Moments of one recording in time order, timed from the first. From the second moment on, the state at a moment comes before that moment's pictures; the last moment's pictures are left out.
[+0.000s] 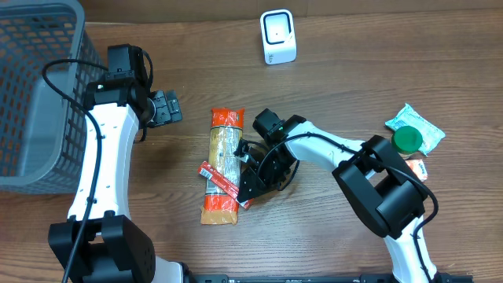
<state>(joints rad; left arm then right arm) 0.11 1.66 1.47 -1.04 -0.13 -0.20 0.71 2.19 1.43 -0.79 -0.91 0.03</state>
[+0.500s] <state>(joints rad) 0.11 1.66 1.47 -1.04 -0.13 -0.20 0.70 2.22 1.42 -0.78 -0.94 0.07</state>
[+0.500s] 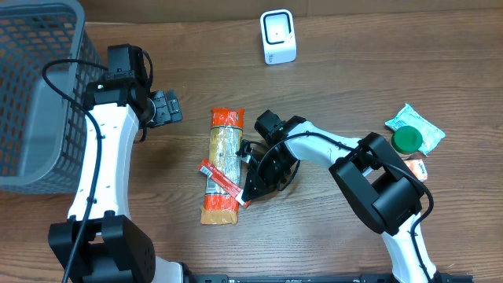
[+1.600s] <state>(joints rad) 0.11 1.66 1.47 -1.04 -0.13 -0.20 0.60 2.16 1.42 -0.93 -1.00 -0.10</state>
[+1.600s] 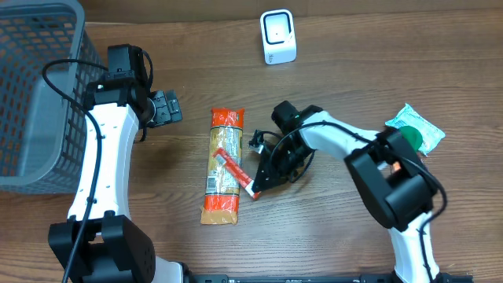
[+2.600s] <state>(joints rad) 0.11 1.66 1.47 -1.04 -0.13 -0.20 0.57 1.74 1.42 -1.19 -0.82 -0.57</state>
